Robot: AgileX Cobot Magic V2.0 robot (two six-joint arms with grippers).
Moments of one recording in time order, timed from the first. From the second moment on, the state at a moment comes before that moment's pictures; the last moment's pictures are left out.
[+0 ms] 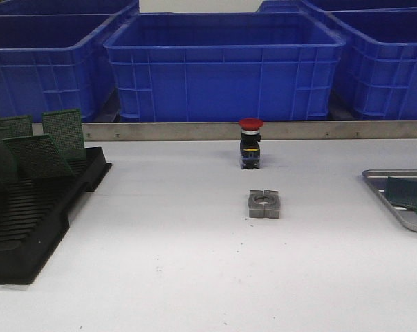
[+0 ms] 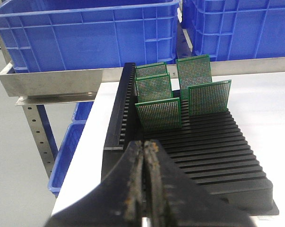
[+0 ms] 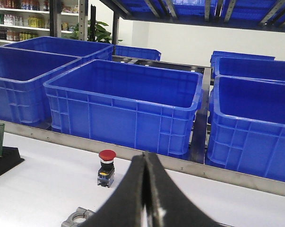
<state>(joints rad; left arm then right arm) -0.01 0.00 0.00 0.02 0.23 -0.02 0.07 0.08 -0.18 1.10 0.16 -1.10</state>
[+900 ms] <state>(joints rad) -0.01 0.00 0.00 0.02 0.23 -0.02 0.07 0.08 -0.18 1.10 0.15 -1.11</state>
